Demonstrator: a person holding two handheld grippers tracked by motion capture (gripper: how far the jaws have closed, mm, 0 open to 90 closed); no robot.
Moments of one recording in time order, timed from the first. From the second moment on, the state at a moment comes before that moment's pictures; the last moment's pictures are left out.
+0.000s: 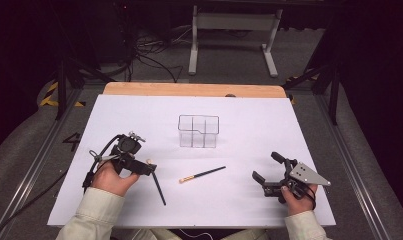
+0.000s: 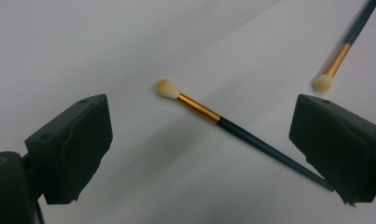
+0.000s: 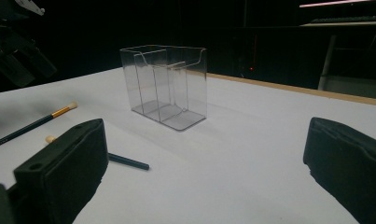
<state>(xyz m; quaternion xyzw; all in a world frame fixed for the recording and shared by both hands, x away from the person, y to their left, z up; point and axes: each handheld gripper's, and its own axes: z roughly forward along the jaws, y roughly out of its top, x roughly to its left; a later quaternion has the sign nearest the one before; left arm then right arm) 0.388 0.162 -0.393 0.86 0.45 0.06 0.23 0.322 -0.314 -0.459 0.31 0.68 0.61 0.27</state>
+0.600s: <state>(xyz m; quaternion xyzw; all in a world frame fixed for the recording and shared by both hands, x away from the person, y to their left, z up) 0.393 0.152 -0.410 0.88 0.44 0.04 0.20 0.322 -0.314 -0.459 0.31 0.68 0.60 0.27</state>
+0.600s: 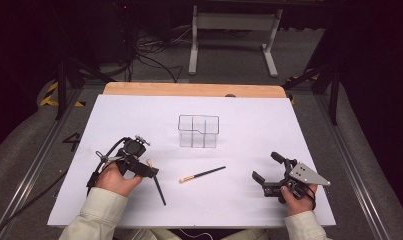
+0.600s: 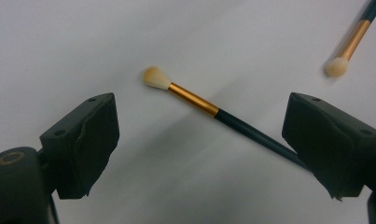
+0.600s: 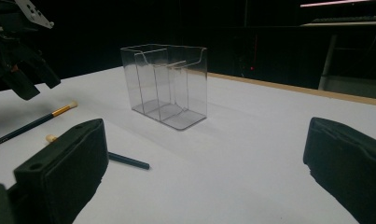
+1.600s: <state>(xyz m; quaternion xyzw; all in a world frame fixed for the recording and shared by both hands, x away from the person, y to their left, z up) 0.396 0.137 -0.431 0.89 0.44 0.02 0.16 0.322 -0.314 -0.459 0.31 0.68 0.61 0.27</state>
